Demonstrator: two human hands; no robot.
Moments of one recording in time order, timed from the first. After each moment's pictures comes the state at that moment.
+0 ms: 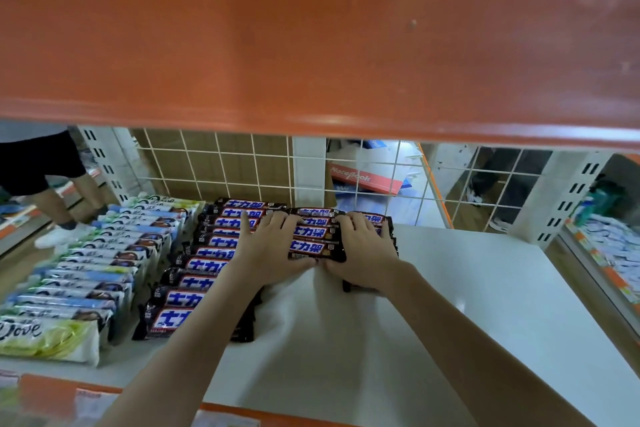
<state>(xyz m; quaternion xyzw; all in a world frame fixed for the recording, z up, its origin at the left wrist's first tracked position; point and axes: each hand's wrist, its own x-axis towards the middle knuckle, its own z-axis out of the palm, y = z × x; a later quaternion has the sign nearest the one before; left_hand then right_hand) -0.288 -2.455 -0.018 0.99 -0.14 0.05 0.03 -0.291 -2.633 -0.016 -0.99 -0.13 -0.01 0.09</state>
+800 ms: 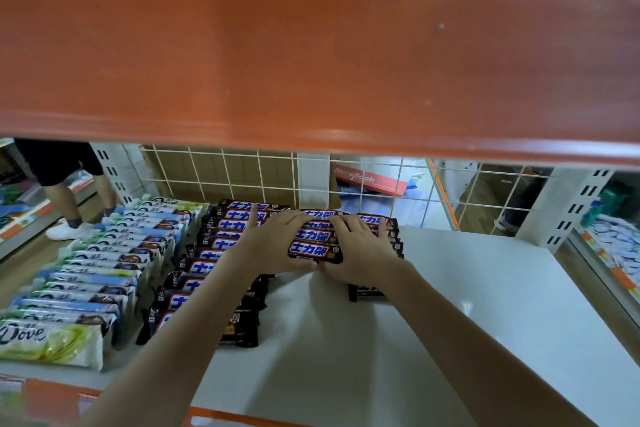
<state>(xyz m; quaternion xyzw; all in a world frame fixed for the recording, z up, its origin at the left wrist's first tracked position) -0.261 -2.442 -0.018 0.97 -0.22 0.00 0.04 -0.282 -2.626 -0.016 -0.98 -0.16 0.02 0.08</state>
